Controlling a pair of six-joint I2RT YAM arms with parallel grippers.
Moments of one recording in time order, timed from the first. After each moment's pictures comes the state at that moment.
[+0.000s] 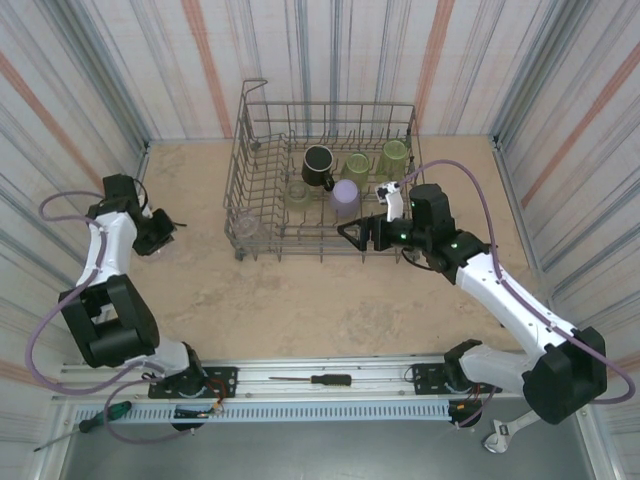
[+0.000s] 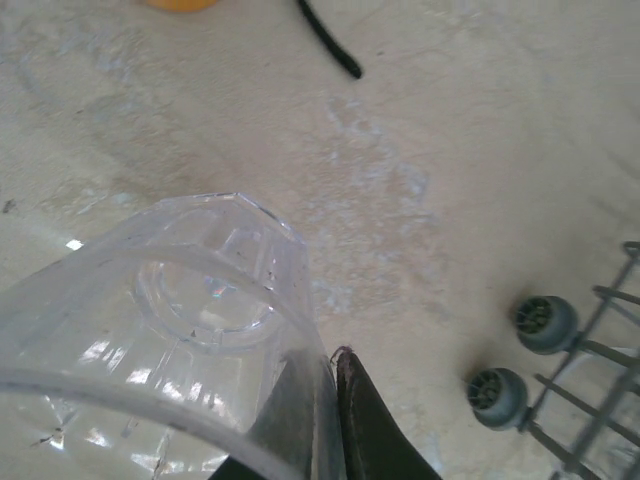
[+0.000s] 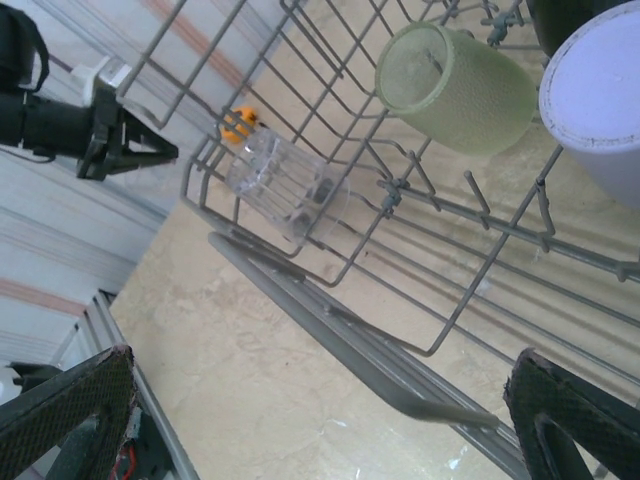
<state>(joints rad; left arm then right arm) 0.33 1.45 1.14 -0.87 0.19 -0.31 0.49 1.14 0.90 -0.27 -0.50 0.42</state>
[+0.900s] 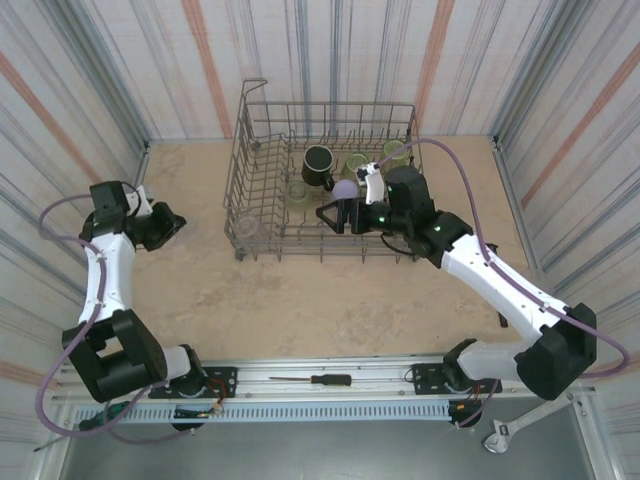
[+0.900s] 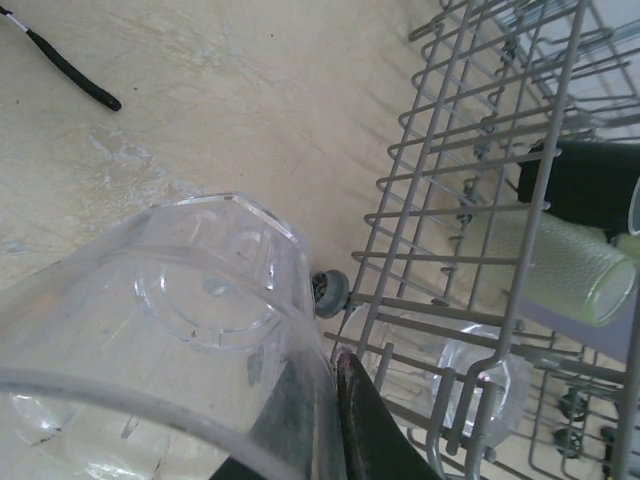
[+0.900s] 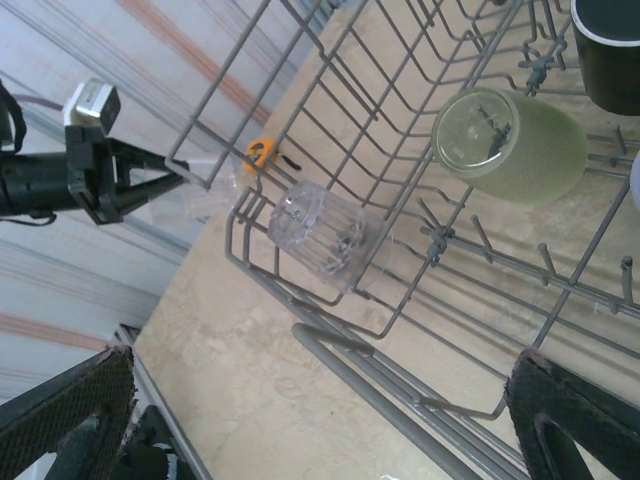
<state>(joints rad) 0.37 1.28 1.04 -0.71 0.56 -0.35 0.62 1.27 1.12 -0.32 -0.36 0.52</state>
